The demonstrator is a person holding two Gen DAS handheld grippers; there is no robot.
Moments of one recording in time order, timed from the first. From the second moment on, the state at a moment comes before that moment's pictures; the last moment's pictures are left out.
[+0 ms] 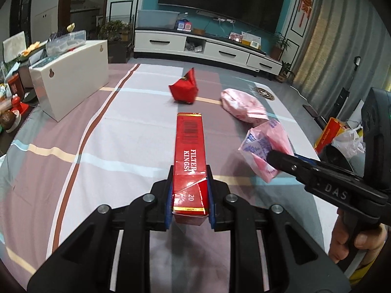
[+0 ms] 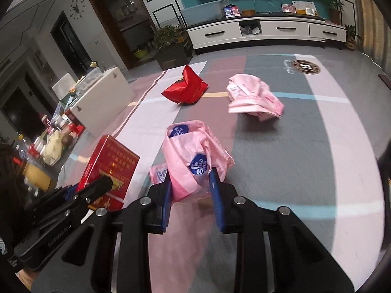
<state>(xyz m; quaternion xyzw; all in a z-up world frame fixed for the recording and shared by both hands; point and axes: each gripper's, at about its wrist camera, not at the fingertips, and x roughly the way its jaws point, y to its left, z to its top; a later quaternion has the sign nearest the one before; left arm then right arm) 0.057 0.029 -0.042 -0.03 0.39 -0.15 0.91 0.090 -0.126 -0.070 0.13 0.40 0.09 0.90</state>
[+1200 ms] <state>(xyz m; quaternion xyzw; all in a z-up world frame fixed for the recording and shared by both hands) -0.034 -0.059 0.006 0.06 0.35 -0.21 0.91 -0.045 -0.211 -0.032 0.11 0.35 0.00 0.93</state>
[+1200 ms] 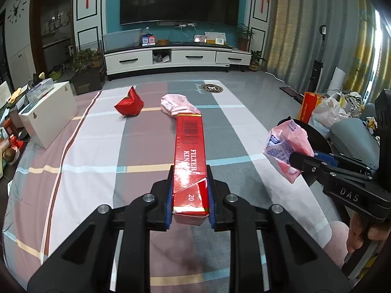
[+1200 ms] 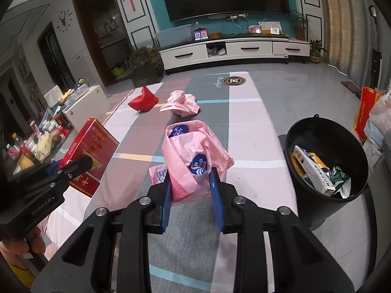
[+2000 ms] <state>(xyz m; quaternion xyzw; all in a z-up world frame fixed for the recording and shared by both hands) -0.040 -0.126 0.014 0.11 0.33 -0.26 0.90 -0.071 -0.270 -0.028 0.16 0.32 -0.04 0.93</state>
